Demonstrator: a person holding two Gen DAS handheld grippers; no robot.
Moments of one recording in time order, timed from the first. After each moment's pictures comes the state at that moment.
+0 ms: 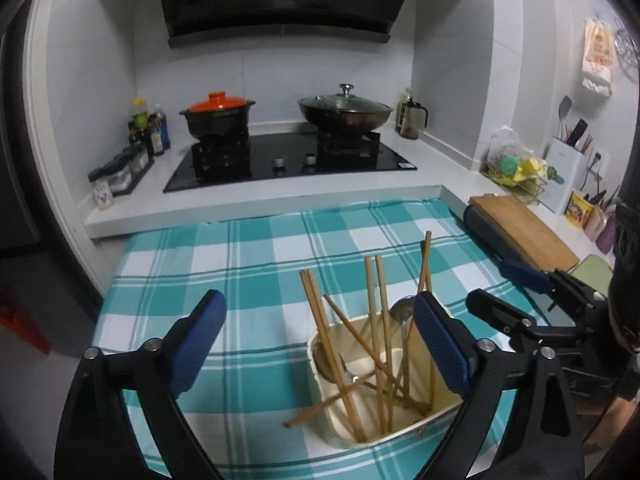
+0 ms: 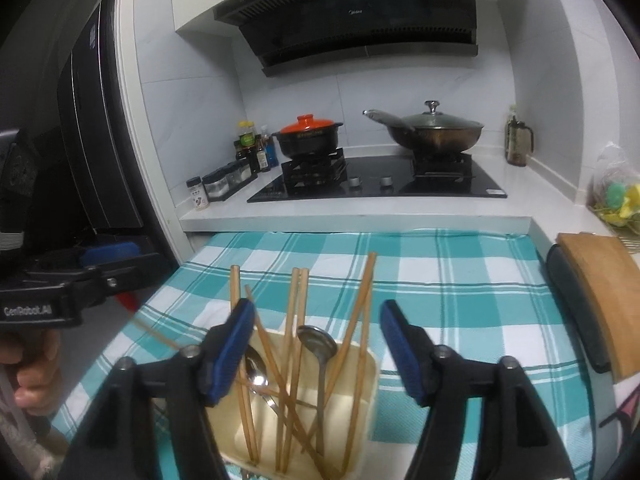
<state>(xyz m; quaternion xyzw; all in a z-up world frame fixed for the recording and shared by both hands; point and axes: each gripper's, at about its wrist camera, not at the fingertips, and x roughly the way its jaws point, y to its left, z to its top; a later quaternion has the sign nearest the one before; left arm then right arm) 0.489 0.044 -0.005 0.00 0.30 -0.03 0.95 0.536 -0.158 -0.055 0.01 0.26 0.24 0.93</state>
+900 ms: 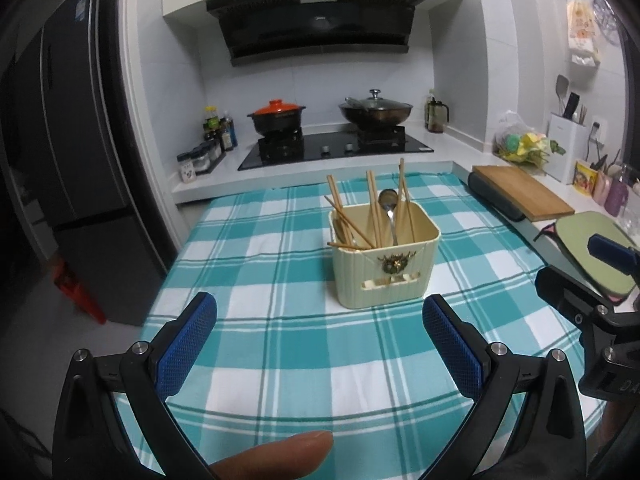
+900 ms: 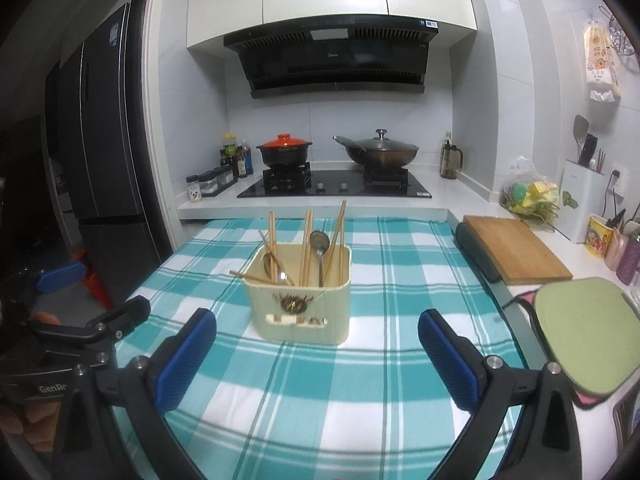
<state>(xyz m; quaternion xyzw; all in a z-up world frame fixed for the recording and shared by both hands) 0.248 0.000 -0.013 0.02 0.28 0.07 0.96 0.290 -0.193 -0.020 -0.01 0.24 0.15 0.96</state>
